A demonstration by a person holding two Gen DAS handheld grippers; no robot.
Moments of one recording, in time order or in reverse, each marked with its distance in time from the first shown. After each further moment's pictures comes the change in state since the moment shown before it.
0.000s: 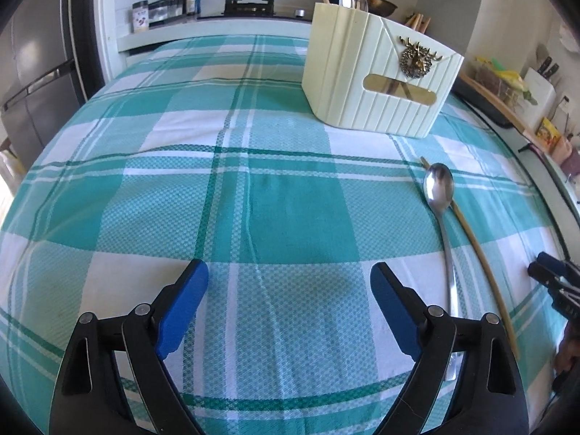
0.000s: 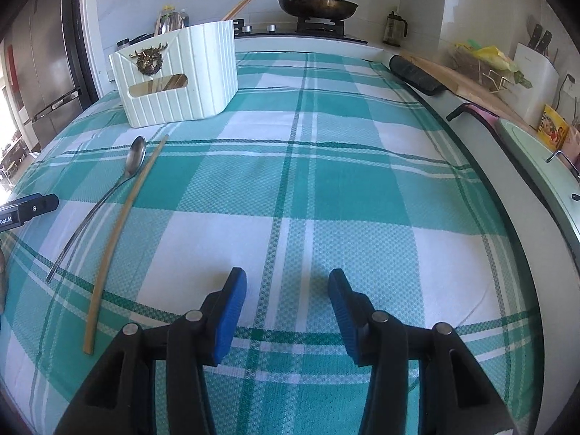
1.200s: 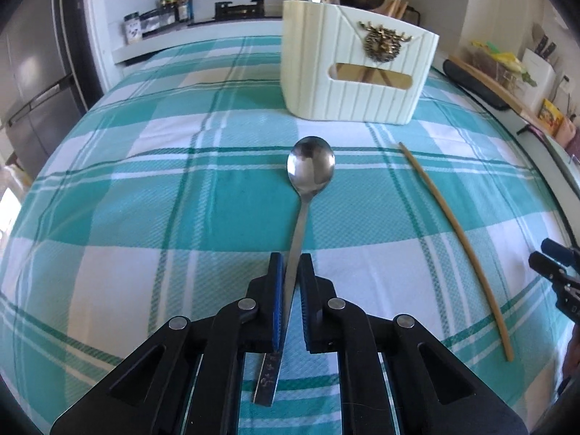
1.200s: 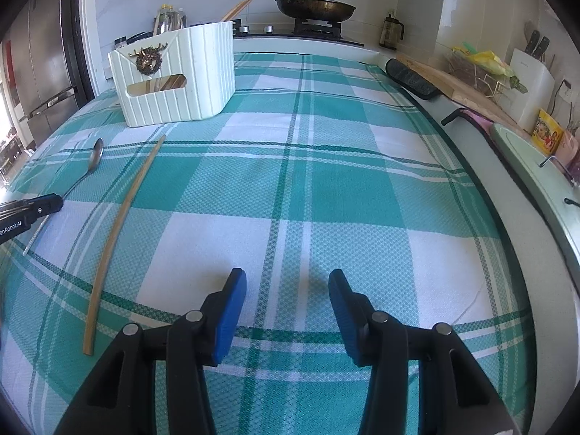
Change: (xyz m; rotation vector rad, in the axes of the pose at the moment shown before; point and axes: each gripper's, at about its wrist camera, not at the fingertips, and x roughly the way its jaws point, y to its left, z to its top) left arm -0.011 -0.032 -0.008 0.037 0.007 0.063; right arm -0.007 0.012 0.002 -0.022 -0.005 -0.033
